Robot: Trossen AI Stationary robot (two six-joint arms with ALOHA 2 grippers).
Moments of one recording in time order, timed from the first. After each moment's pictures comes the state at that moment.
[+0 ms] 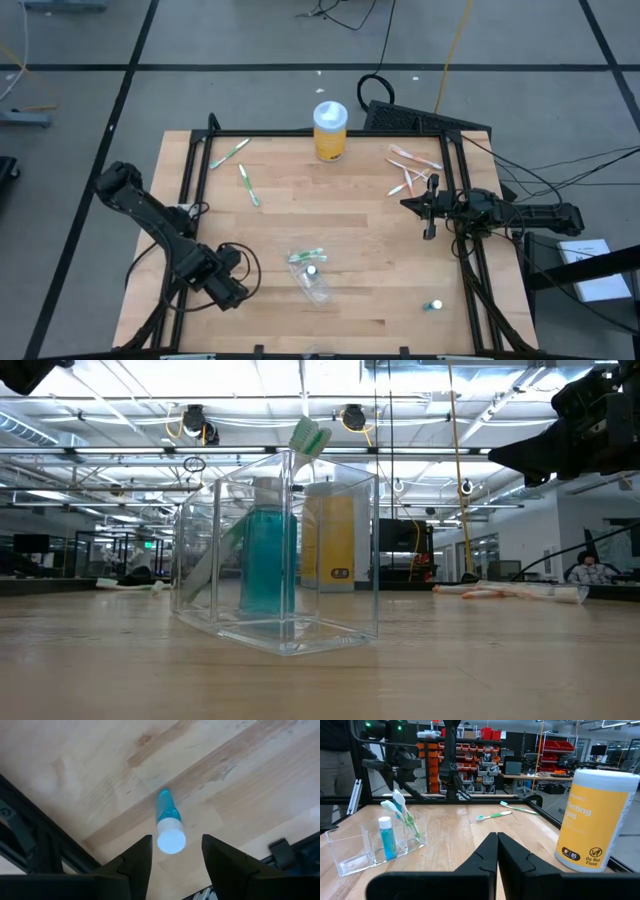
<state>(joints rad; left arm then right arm) -0.74 1.45 1.10 -1.15 0.11 -1.71 -0.02 0.06 0.02 0.07 0.13 -0.05</state>
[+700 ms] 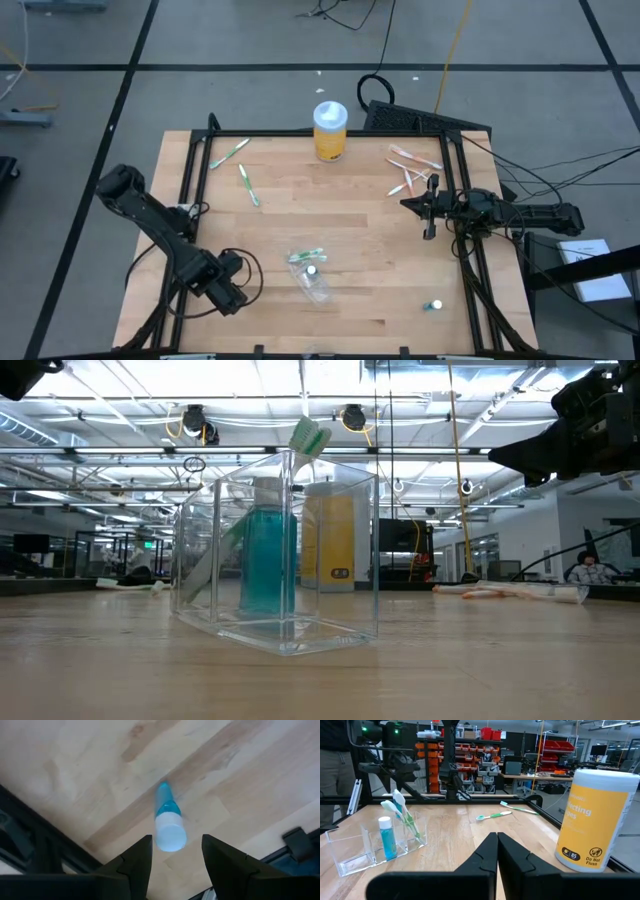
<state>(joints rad) -0.76 1.49 1.10 -1.12 0.13 -1.64 -0.02 0.06 0.02 0.07 0.13 -0.05</state>
